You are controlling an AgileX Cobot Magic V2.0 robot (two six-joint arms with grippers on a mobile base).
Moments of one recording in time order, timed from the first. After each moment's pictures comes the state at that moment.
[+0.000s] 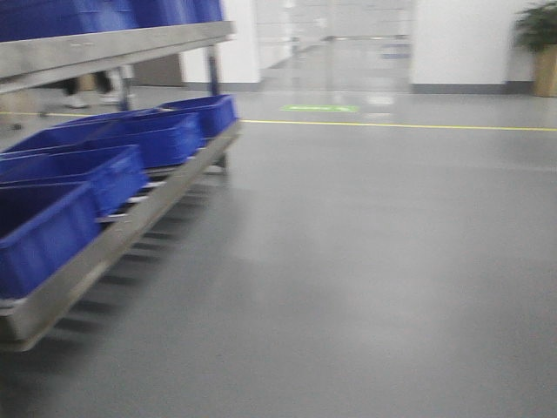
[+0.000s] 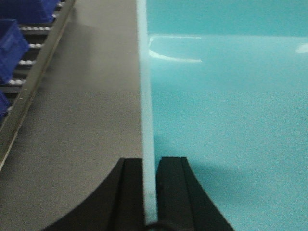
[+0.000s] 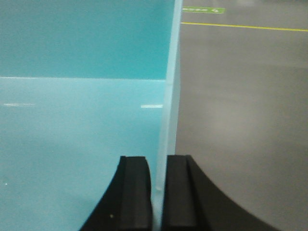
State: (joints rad) left arm -0.49 1.64 -2.01 0.35 0.97 -0.48; right arm 0.23 1.34 -1.64 -0.22 0.69 0.30
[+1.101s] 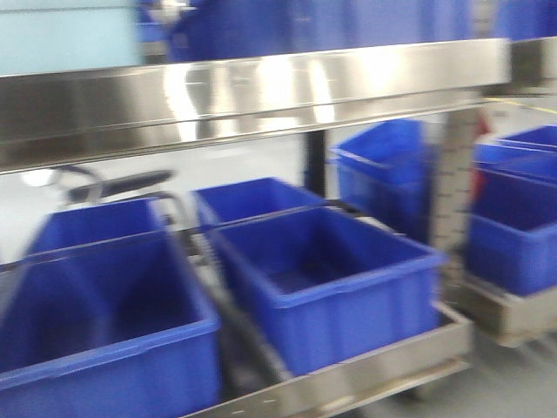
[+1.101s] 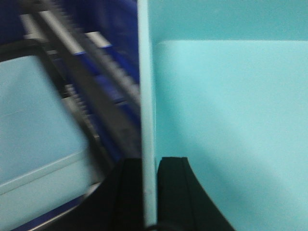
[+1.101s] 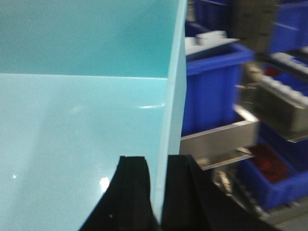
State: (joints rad) left arm -0.49 1.70 -2.01 0.36 0.91 -0.49; right arm 0.22 1.35 -1.64 -0.24 0.71 0.30
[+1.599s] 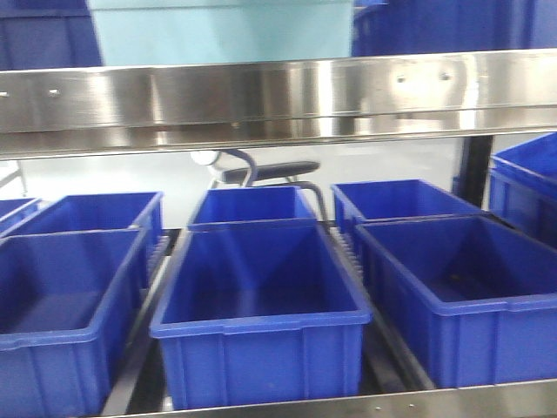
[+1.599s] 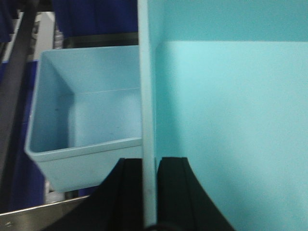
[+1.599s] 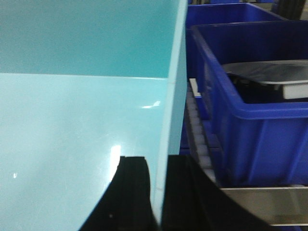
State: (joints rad) left arm -0.49 1.70 -2.01 0.37 0.91 -0.49; right arm 0.22 1.35 -1.64 -0.24 0.71 0.30
